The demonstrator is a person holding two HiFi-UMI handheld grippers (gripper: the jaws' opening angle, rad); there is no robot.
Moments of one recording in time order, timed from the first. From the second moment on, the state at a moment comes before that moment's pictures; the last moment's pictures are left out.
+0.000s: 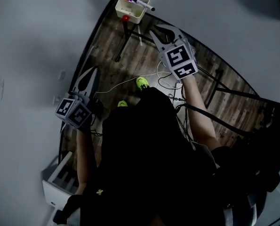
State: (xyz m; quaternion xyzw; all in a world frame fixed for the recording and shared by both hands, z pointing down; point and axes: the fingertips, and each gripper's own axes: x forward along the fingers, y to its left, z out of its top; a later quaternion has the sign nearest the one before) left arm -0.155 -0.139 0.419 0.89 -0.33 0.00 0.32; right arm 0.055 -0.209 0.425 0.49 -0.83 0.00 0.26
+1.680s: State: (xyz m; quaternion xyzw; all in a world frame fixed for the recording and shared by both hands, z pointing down) left arm -0.230 -0.026 0.423 0.93 -0.20 -0.01 0.31; right arm -0.118 0.007 0.425 0.51 -0.84 0.15 0.13
